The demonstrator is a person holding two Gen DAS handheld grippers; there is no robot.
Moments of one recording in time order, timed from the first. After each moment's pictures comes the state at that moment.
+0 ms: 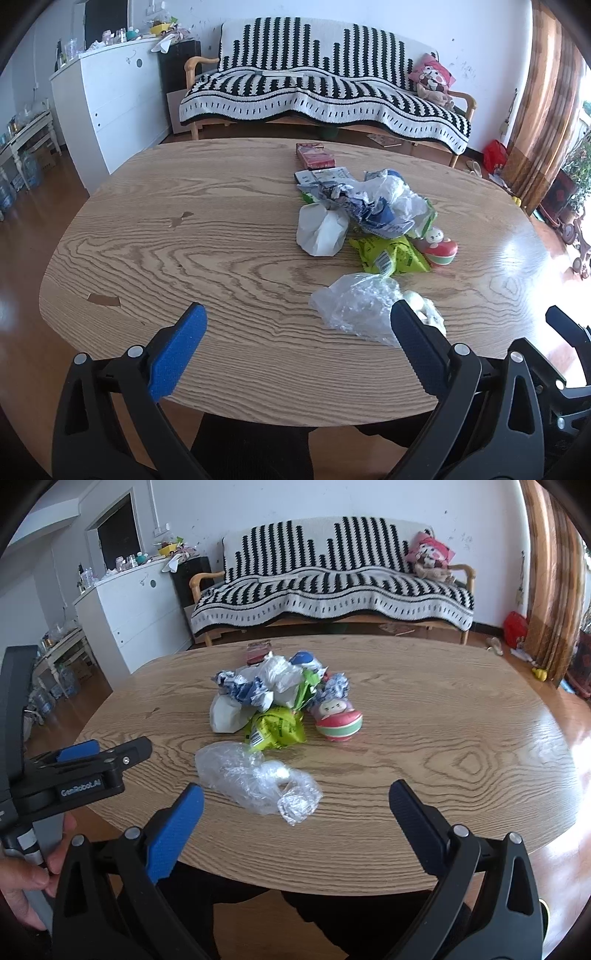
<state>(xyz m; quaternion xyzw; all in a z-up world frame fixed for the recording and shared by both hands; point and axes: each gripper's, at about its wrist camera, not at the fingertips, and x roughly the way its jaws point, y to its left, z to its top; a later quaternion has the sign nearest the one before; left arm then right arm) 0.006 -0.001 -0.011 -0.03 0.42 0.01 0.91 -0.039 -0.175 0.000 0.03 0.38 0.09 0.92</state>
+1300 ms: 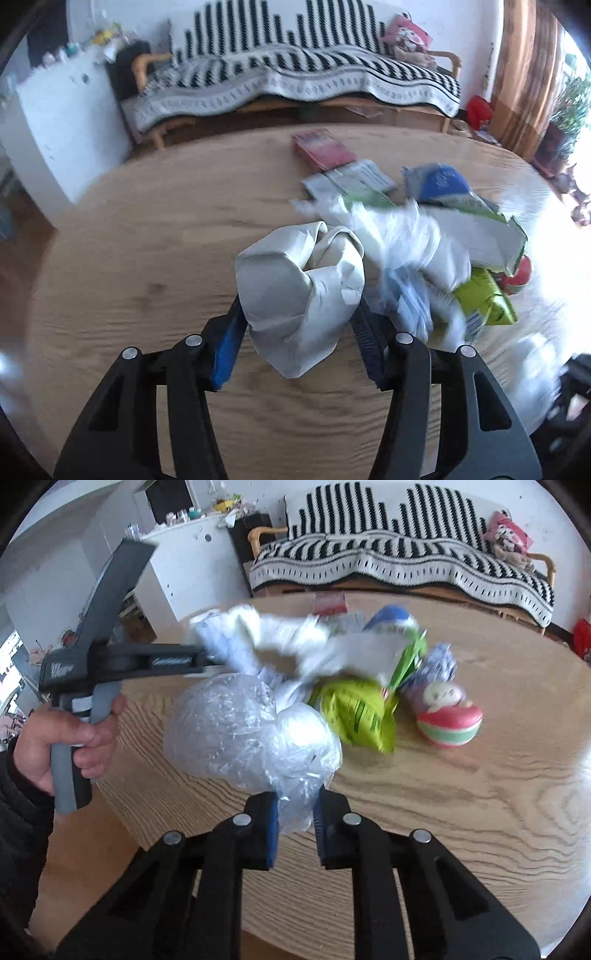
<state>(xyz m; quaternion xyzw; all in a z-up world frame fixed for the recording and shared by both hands) 0.141 0.041 -0.051 0.05 0.44 -0.04 0.89 0.037 -0.125 -0.060 0.01 0.43 0.21 0.88</state>
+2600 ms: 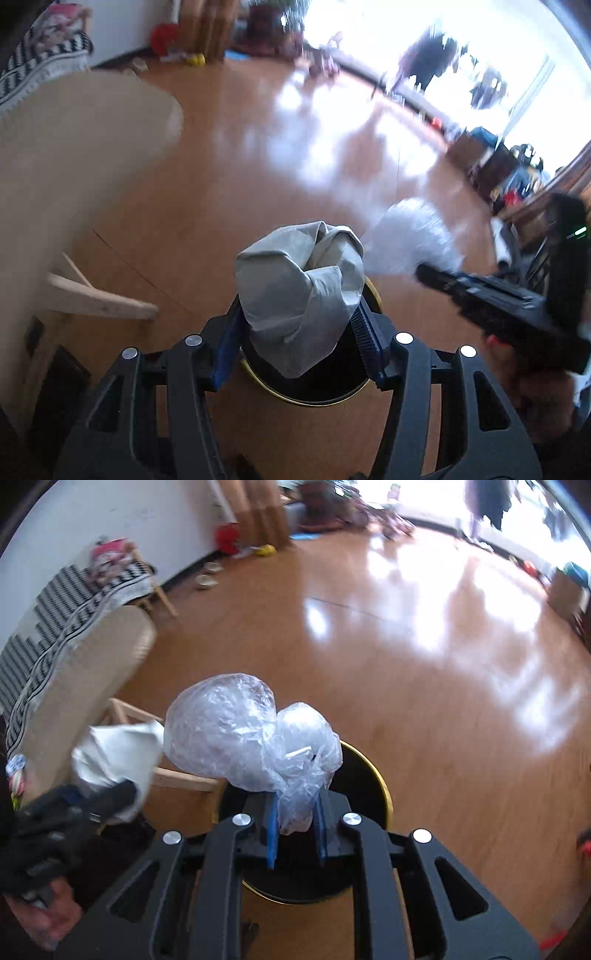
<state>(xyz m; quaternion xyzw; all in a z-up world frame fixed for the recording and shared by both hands) -0.139 -0.509 -0.144 0.15 0.49 -0.54 0.67 -0.392 -0.640 -0.138 0.30 0.41 -0.34 0.79</state>
